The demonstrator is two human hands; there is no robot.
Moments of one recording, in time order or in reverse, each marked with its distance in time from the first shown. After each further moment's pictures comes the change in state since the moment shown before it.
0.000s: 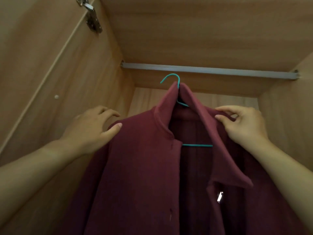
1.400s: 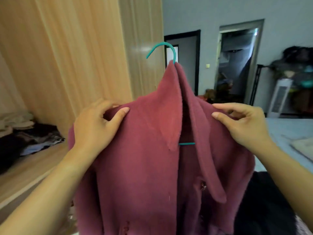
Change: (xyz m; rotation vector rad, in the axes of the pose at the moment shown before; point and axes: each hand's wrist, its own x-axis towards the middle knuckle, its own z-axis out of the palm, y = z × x) left_hand -0.362 0.402 -0.441 -1.529 -0.369 0.328; right_hand -0.394 -0.466 -0.752 -0.837 0.037 0.632
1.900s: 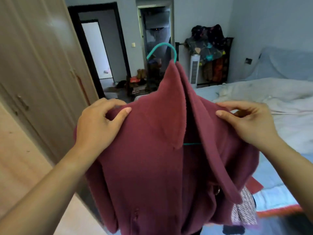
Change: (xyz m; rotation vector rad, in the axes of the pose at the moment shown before) left_hand -0.016 0.183 0.187 -0.455 -0.292 0.125; right_hand -0.080 0.082 -0.227 -0.275 0.194 0.344
